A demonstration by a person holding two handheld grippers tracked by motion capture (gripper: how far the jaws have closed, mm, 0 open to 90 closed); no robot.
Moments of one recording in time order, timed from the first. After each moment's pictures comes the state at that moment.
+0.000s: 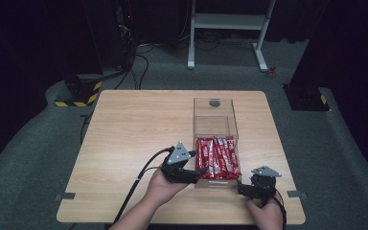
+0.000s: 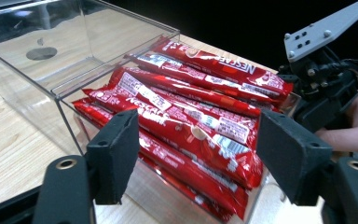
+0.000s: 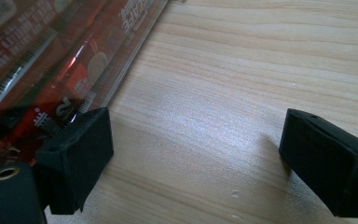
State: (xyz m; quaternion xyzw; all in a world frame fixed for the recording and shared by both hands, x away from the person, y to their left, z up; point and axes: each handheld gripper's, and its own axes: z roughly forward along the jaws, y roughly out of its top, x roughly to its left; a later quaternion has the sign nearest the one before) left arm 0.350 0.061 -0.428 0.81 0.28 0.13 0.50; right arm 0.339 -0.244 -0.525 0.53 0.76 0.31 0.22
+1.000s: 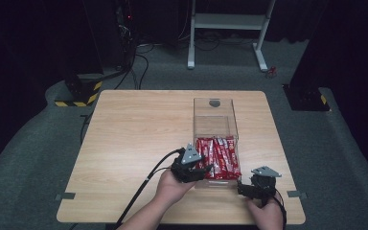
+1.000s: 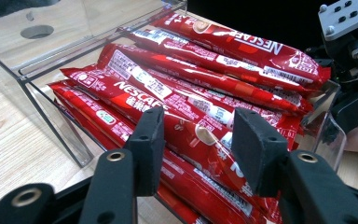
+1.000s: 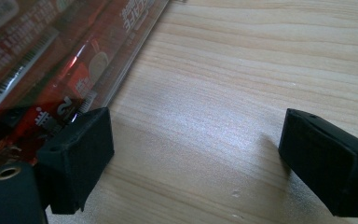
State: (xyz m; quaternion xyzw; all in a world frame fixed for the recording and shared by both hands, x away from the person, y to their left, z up) left arm 0.356 0.037 -0.449 0.82 0.30 0.14 0.47; right arm 0.339 -0.244 -0.524 0.52 0.76 0.31 0.22
